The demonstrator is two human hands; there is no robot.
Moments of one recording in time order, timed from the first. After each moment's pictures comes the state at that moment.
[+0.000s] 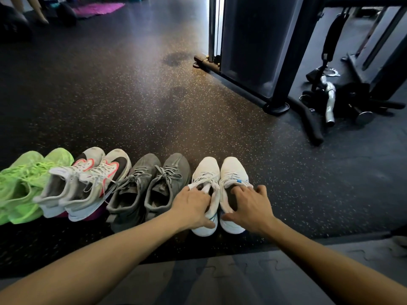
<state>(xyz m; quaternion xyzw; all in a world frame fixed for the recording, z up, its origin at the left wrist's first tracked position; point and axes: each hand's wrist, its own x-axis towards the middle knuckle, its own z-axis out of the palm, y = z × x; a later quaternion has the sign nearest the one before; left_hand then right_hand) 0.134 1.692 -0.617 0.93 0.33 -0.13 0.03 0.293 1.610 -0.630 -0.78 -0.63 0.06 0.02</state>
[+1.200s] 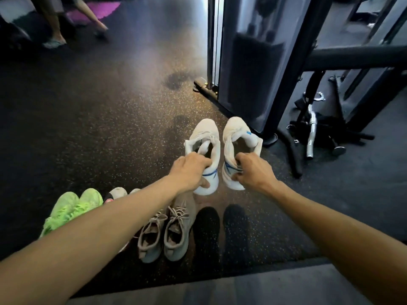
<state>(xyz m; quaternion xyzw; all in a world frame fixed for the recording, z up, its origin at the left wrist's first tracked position) 0.157 1.794 -0.280 0.91 0.39 -0.05 0.14 0.331 1.716 -0.299 -0.79 -0.60 0.11 0.11</state>
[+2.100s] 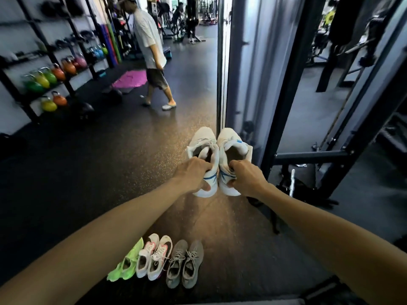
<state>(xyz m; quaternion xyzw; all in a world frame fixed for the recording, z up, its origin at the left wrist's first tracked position) 0.142 1.718 0.270 0.91 0.41 0.01 0.09 0.308 1.647 0.254 -0.75 -0.65 0.08 0.14</state>
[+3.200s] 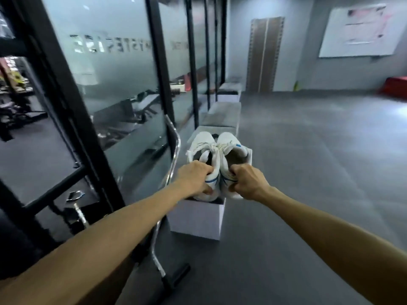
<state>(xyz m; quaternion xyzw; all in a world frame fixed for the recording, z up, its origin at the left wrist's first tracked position) 0.236 0.957 0.366 0.97 -0.22 0.02 0.04 0.220 0.779 0.339 -0.98 -0.07 -0.07 0.14</state>
